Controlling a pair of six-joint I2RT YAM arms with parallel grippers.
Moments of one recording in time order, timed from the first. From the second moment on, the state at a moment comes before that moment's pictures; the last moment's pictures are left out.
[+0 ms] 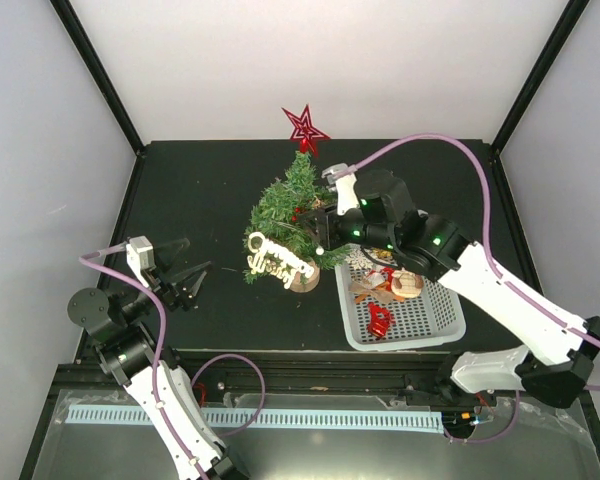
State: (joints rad) left arm 0.68 0.30 0.57 0.00 1.49 -0.61; right arm 0.90 1.30 1.45 -0.63 -0.09 0.47
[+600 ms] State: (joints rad) left arm 0.69 0.27 0.55 0.01 1.49 -0.62; right arm 0.90 1.21 1.40 -0.63 -0.02 0.48
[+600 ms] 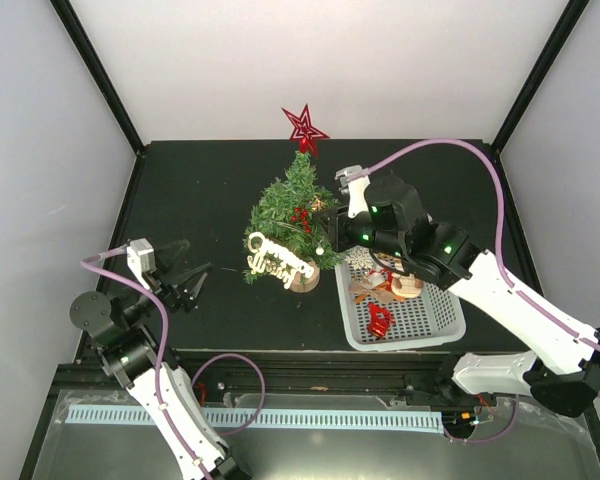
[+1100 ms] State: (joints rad) left arm 0.71 0.27 0.54 0.02 1.49 -0.63; right arm 0.82 0.93 0.99 -0.66 0.23 0.59
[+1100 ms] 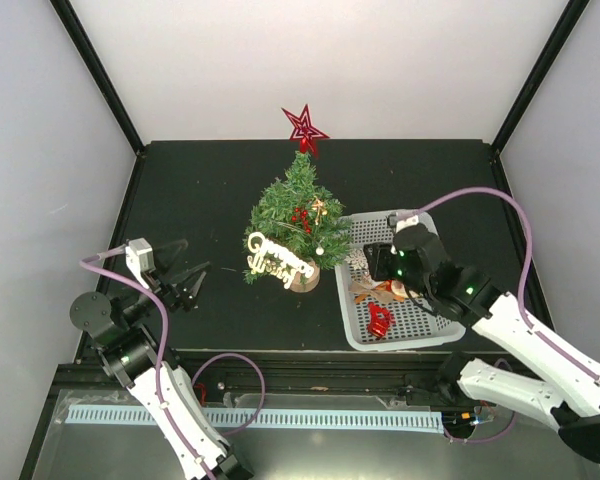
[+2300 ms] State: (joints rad) left arm 0.77 0.38 0.61 -0.15 1.41 -0.49; right arm 0.34 1.14 0.51 -0.29 -0.18 0.68
